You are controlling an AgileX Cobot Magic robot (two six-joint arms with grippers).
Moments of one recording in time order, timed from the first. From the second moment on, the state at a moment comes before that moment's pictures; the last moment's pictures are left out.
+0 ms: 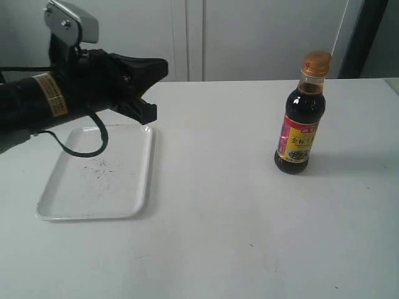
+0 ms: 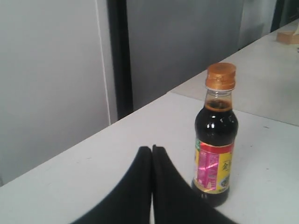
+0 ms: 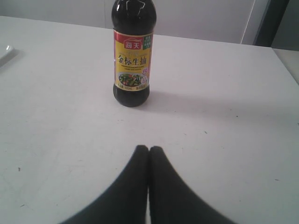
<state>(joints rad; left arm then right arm) -0.47 1.52 -0.82 0.73 -0.74 -0.52 0.17 0.01 0.00 -0.07 0.35 0.04</state>
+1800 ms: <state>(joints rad) -0.68 2.24 -1.74 1.08 -0.91 -0.97 0.17 0.01 0.00 -0.07 0.35 0.06</state>
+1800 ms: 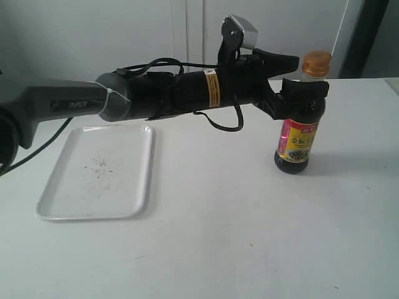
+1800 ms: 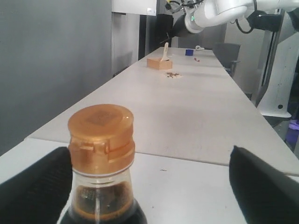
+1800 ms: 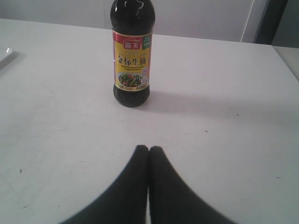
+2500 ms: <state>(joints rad) -0.70 2.30 -1.79 1.06 -0.88 -1.02 0.17 0.01 0.00 -0.07 0.35 0.06</state>
